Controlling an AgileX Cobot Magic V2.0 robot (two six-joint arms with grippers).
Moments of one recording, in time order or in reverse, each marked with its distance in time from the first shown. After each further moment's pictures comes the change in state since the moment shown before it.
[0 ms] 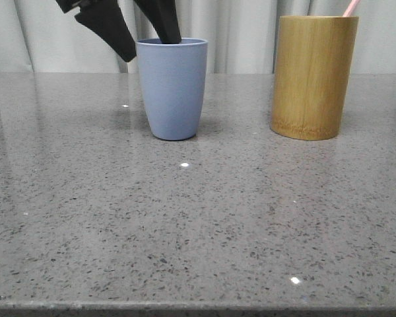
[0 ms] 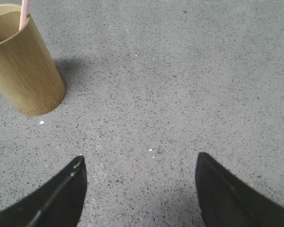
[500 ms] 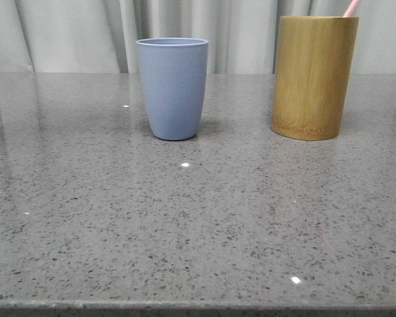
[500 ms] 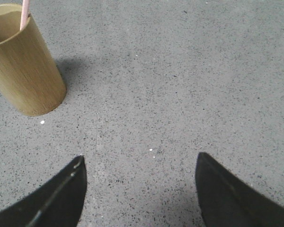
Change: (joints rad) left arm 0.145 -0.375 0.100 0.038 -0.089 0.027; right arm 0.000 0.000 0.000 0.000 0.000 0.000
